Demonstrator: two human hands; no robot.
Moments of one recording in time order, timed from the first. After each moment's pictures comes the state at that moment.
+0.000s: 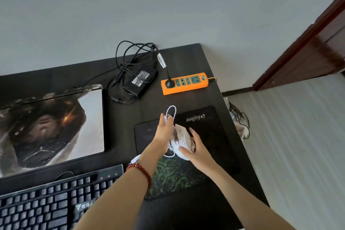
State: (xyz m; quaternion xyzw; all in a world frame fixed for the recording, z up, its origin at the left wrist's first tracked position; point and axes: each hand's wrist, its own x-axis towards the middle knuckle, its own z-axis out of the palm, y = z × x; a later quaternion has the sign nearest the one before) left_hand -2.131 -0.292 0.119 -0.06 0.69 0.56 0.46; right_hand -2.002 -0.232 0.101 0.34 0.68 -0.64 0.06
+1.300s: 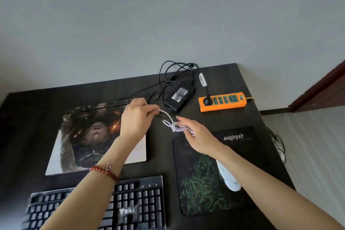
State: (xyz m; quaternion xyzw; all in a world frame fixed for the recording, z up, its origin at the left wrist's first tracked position) left_hand -2.262 -0.419 0.233 0.34 0.91 0.22 -0.05; right_hand -2.137 -0.261 0.166 0.09 0.88 -0.47 -0.01
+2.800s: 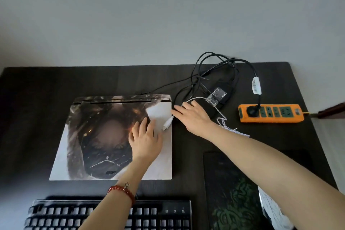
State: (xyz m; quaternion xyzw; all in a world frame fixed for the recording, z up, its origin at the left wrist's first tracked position) left_hand -2.325 -0.480 0.090 0.11 0.97 0.15 0.17; right_hand -2.324 -0.291 0.090 -0.13 0.99 0.05 0.07
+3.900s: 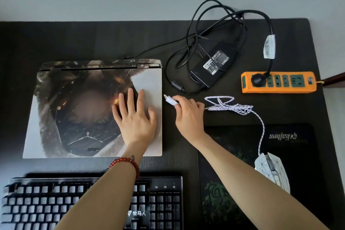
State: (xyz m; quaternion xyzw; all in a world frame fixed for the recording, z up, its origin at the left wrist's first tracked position) left_hand -2.307 -0.474 0.050 0.10 0.99 0.10 0.02; right_hand -2.256 -0.341 0.033 0.20 0.93 -0.28 -0.11
